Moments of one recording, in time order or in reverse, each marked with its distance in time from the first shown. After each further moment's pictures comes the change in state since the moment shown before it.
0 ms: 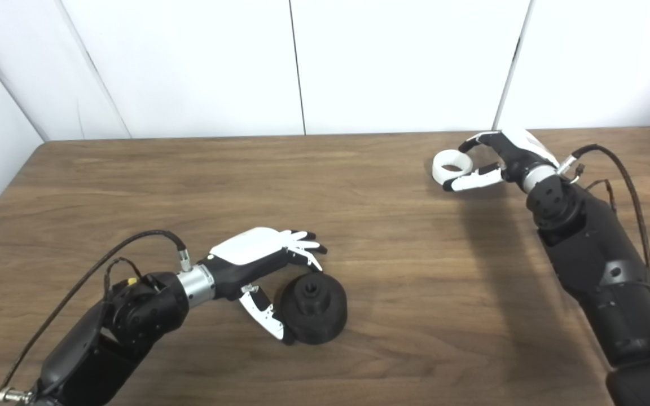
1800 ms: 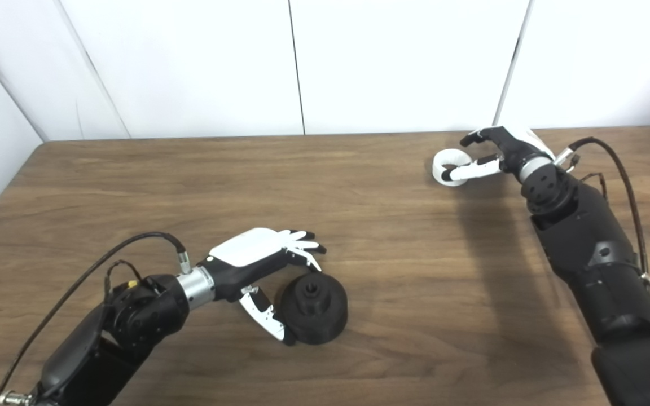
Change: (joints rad) left arm 0.009 -0.001 -0.001 0.001 0.016 -0.005 0.017; right arm -0.072 0.032 -0.013 0.140 0.033 -0.001 -0.030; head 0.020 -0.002
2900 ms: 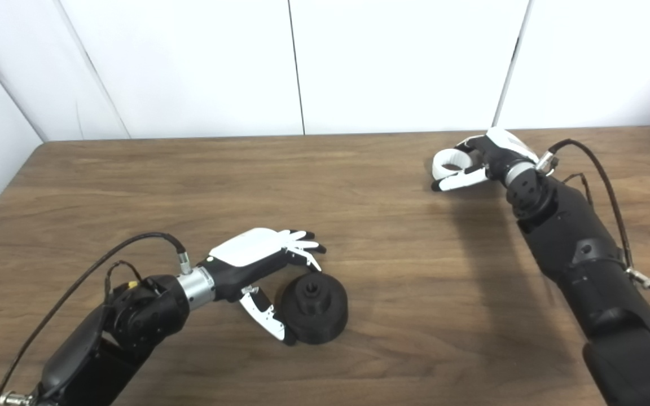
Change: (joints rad) left arm 0.003 -0.003 0.000 0.000 0.000 0.005 0.004; right arm -0.026 0.011 0.085 0.067 -0.041 -0.020 -0.013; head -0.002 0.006
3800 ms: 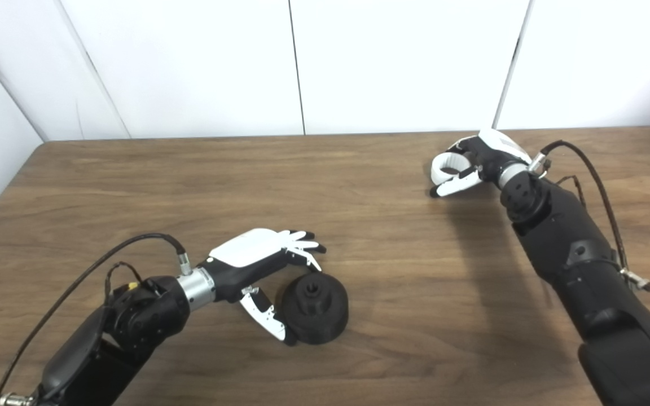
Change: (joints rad) left arm 0.004 -0.002 0.001 -0.001 0.000 0.004 0.002; right arm 0.000 0.011 0.012 0.011 -0.007 -0.040 -0.017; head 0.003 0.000
